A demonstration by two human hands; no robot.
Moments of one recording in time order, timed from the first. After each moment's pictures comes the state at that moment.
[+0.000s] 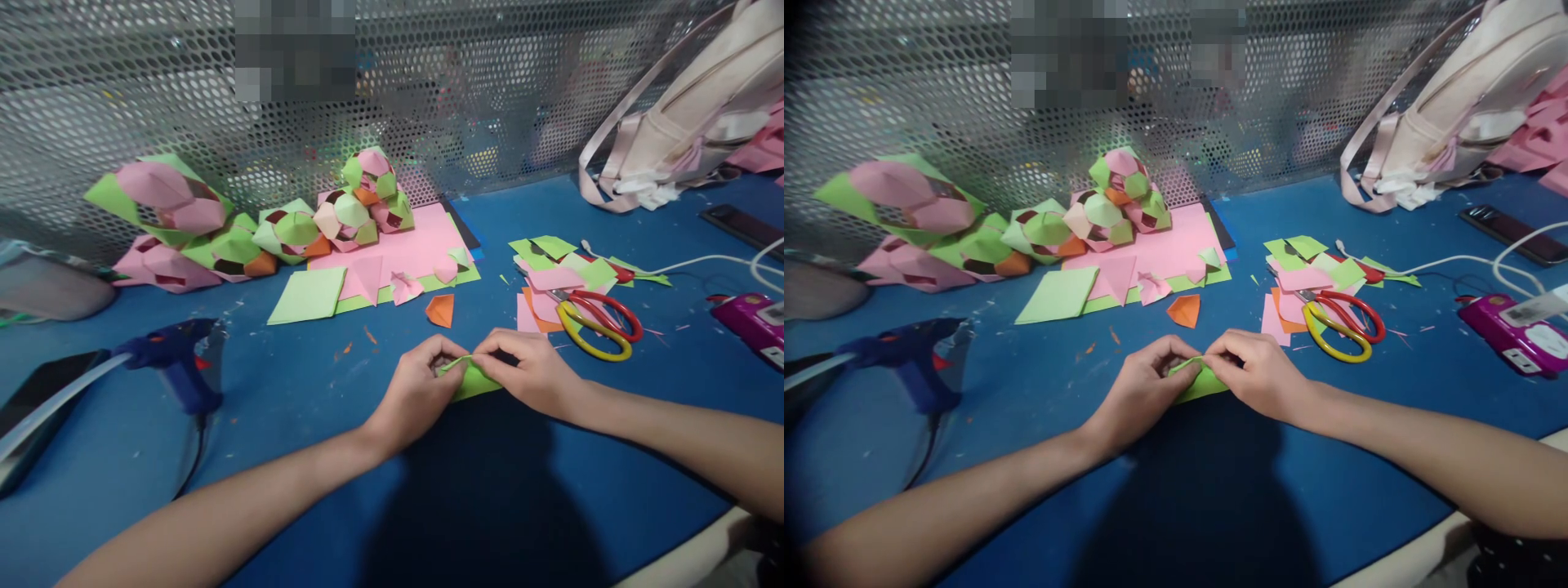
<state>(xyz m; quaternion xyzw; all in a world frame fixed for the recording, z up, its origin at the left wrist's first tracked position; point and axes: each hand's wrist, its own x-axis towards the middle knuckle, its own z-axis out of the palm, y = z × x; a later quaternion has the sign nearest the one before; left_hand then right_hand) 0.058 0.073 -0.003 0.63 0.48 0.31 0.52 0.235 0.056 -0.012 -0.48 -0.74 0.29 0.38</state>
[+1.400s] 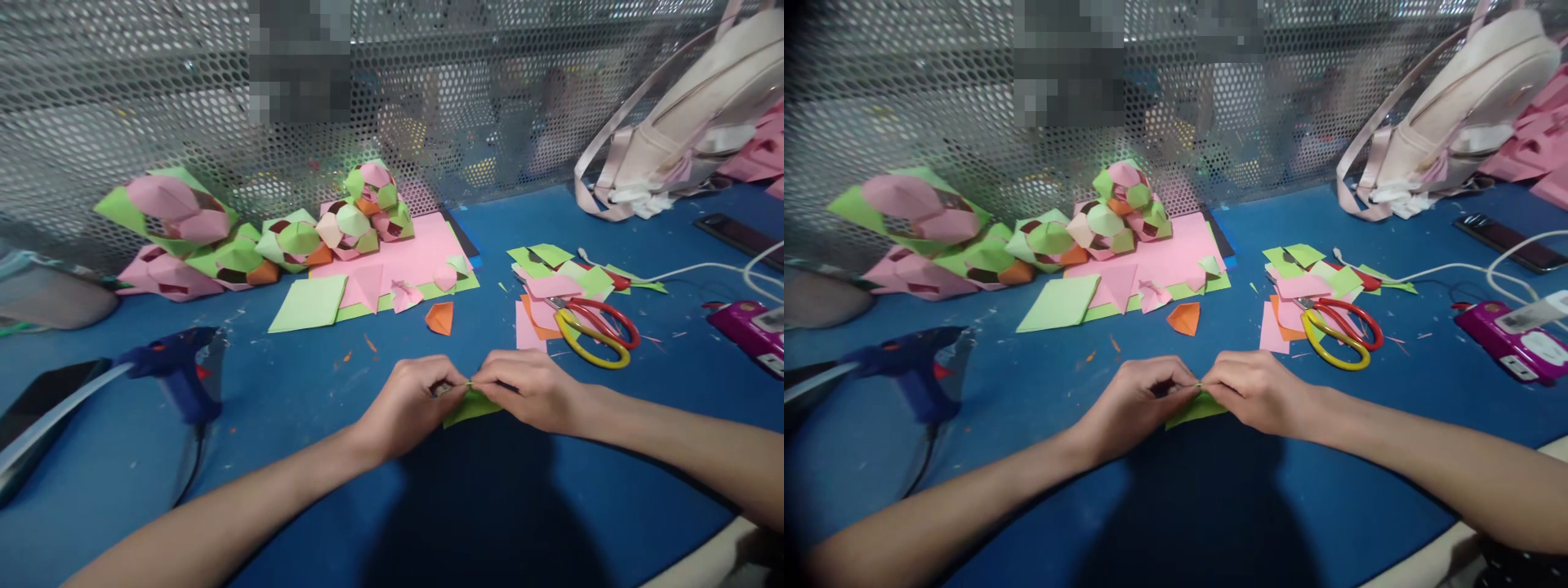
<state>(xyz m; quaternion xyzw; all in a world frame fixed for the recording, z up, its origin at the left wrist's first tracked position) 0.041 0.079 0.004 0.81 0.38 0.22 0.40 0.243 0.055 -0.011 -0.32 -0.86 0.18 0.35</state>
